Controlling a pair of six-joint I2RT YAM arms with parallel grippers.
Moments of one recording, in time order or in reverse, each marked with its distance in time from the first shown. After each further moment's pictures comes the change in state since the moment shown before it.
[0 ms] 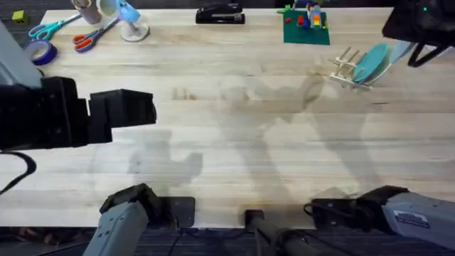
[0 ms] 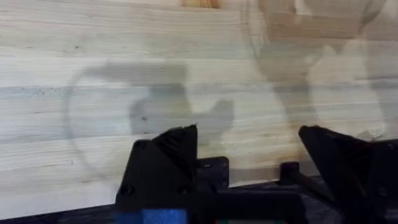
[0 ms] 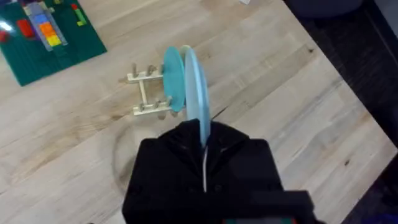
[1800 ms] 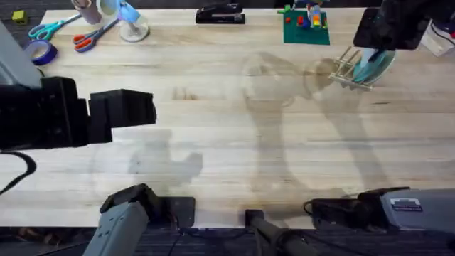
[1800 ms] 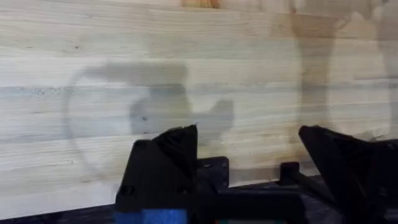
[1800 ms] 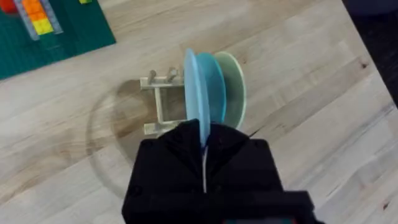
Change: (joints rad) left arm 0.000 0.000 0.000 0.000 0.000 0.000; right arm -0.203 0.182 -0.180 0.458 -0.192 -0.308
